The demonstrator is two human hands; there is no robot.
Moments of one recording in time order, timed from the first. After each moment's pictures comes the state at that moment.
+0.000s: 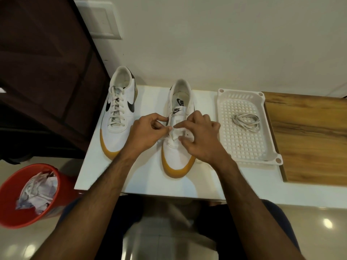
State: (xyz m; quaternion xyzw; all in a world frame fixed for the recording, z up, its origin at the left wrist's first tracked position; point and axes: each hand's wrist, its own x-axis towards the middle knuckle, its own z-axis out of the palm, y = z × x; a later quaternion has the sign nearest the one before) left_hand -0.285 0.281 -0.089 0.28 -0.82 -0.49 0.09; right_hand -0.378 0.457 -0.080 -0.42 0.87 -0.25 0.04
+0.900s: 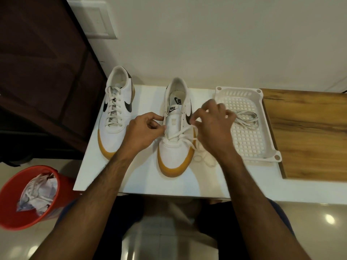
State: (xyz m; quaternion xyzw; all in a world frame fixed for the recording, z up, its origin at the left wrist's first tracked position) left_hand -0.284 0.281 -0.087 0.29 -0.82 -0.48 0.09; right_hand -0.396 0.465 -0.073 -0.33 0.92 -0.18 -0.08
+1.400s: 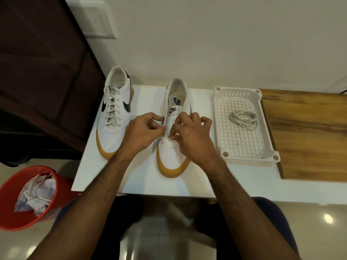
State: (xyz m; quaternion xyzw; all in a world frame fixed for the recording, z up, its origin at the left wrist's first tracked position) left_hand -0.284 0.283 -0.087 0.29 -0.83 -0.47 0.09; right_hand -0.367 0.443 -0.084 -0.45 0.88 -0.14 -0.03
